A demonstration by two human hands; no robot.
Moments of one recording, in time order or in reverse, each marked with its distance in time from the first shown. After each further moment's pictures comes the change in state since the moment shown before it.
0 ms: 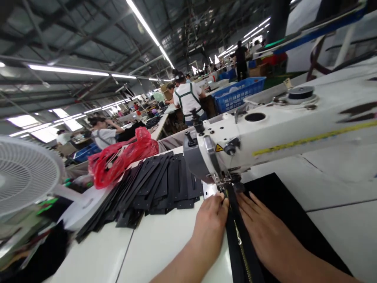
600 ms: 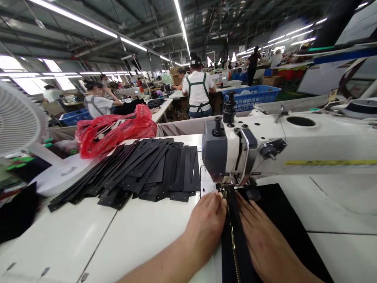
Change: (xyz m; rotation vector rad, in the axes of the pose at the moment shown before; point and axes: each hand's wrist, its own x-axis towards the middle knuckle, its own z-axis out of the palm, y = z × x) left_hand 0.009 0.006 -0.003 -0.084 0.061 -0.081; right_hand 0.012 0.010 -0.017 -0.057 -0.091 -0.175
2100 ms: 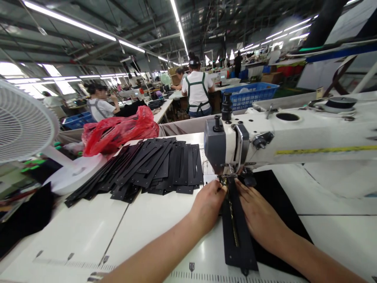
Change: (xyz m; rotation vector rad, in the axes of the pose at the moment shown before) left_hand 0.004 -0.013 0.001 -0.065 -0.222 -0.137; right_hand 0.010 0.010 0.005 0.150 -0.091 0.112
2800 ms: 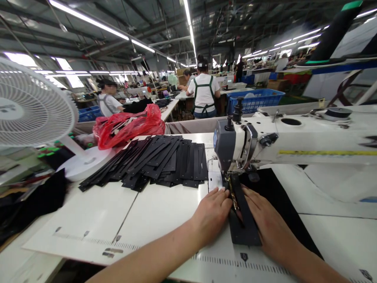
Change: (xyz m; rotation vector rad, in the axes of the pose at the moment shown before) left_hand -0.032 0.014 -0.012 -0.031 0.065 0.192; right_hand -0.018 -0.012 -0.019 0.150 0.066 -0.015
